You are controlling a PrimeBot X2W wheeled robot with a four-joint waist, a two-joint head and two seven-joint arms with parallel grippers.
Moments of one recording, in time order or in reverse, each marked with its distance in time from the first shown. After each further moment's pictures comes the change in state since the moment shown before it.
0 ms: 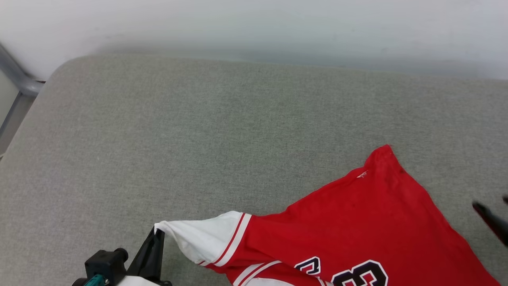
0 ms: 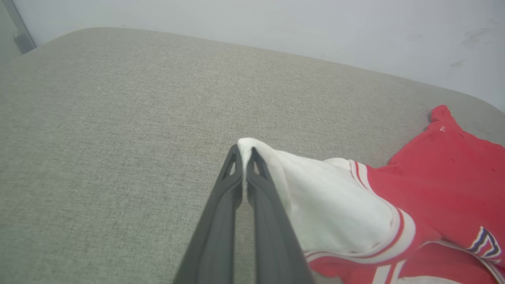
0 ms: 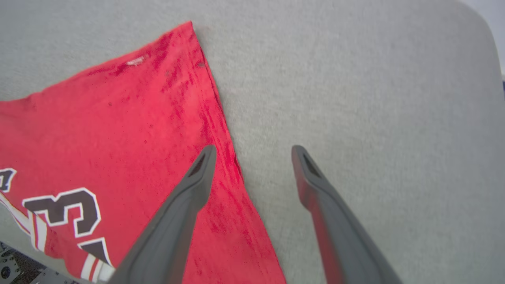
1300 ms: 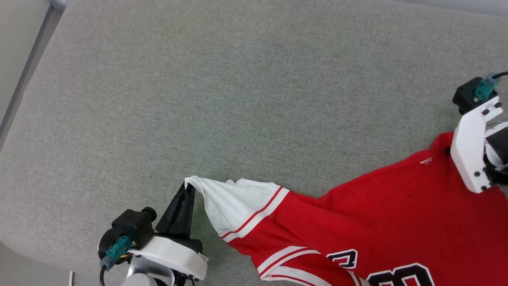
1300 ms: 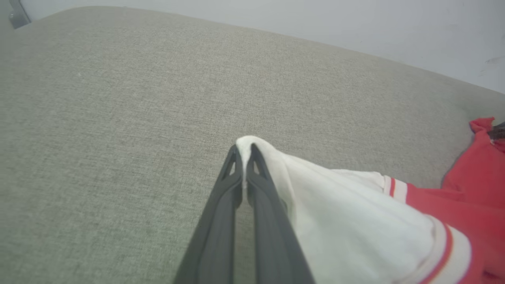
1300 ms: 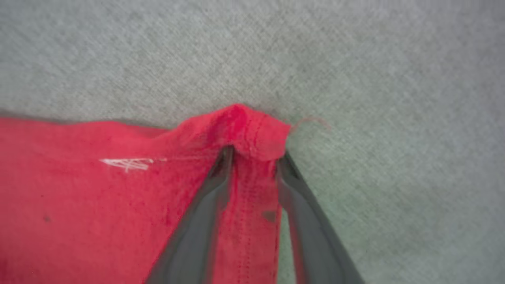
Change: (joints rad) left arm -0.210 -0.098 -0.056 0.072 0.045 -0.068 -0.049; right arm -0.758 -0.093 0.712 0.449 -0.021 0.000 0.226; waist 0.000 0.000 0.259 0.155
